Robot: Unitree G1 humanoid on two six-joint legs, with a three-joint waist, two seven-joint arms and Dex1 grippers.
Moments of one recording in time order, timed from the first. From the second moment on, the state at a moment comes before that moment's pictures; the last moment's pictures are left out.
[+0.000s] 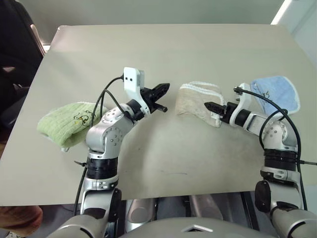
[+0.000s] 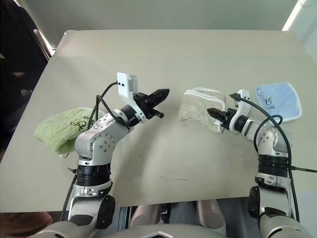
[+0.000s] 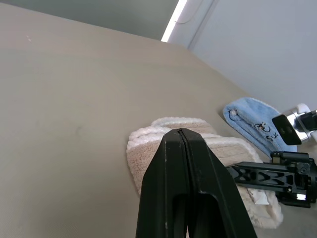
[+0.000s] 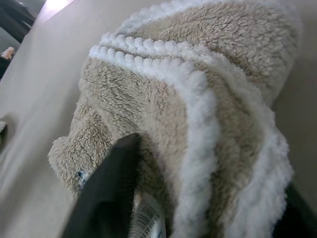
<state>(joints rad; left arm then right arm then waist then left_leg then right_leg) -0.49 0.18 0.09 -0.16 -0.57 0.74 -0.39 -0.53 -0.38 -0.27 0.12 0.59 1.05 0.48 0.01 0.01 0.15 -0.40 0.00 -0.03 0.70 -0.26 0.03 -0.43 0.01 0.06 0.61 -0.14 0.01</state>
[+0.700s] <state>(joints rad) -0.49 0.17 0.06 -0.16 -0.57 0.74 -0.39 -0.69 -0.56 -0.62 0.05 0.66 0.97 0.24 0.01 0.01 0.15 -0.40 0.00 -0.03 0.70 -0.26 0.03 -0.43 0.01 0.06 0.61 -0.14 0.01</state>
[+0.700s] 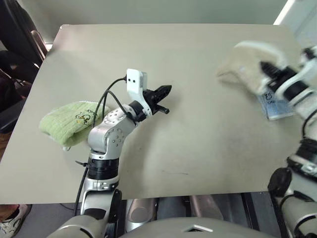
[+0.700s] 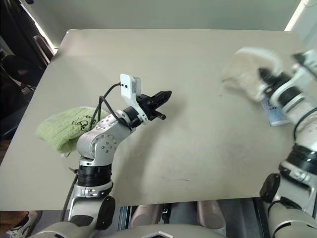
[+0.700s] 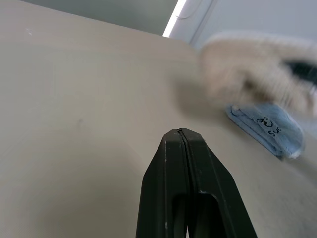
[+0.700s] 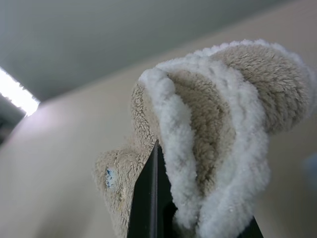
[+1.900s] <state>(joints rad) -0.50 0.21 -0.01 -0.10 -0.50 0.67 -0.45 -0.51 -0.60 -0.64 0.01 0.47 0.85 -0.11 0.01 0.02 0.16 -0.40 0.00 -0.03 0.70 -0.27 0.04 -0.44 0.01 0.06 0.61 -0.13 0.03</state>
